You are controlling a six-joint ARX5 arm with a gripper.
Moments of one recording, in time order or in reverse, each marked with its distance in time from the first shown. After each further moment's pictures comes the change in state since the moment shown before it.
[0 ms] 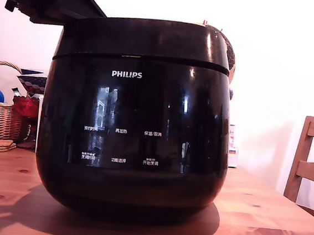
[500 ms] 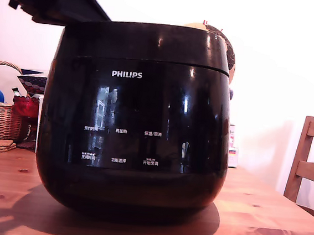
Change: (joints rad) arm -0.052 -0.001 0.004 -0.027 -0.037 0.048
